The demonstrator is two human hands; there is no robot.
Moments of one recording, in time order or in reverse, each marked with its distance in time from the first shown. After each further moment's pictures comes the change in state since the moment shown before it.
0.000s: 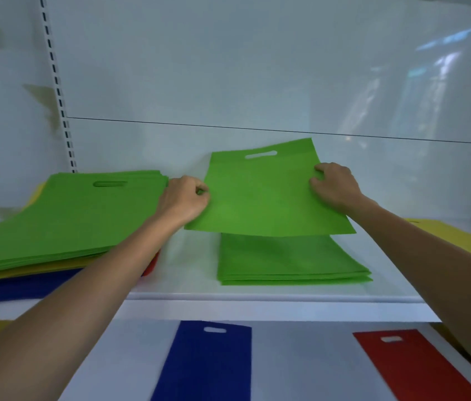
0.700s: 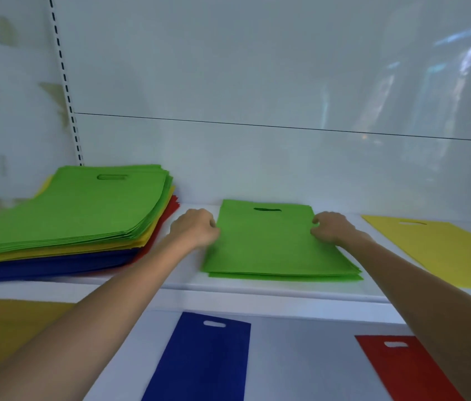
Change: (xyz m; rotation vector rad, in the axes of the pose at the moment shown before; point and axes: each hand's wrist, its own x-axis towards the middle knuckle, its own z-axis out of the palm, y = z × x) left_hand -0.031 0.009 0.056 0.308 -0.295 -0.091; right_hand -0.009 0.083 0.063 -0.246 -0.461 0.104
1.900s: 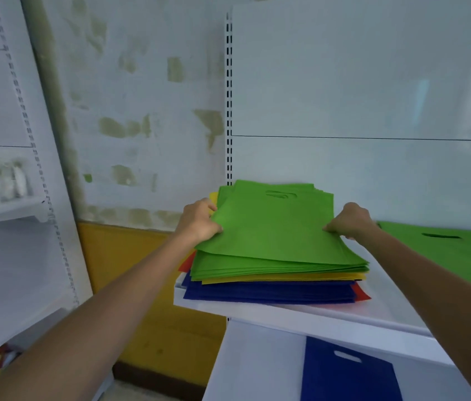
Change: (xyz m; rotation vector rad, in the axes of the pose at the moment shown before) left_hand -0.016 -0.308 -0.141 -0.284 0.181 -0.252; right_hand -0.017 -0.344 0.030 0.457 0.031 -0.040
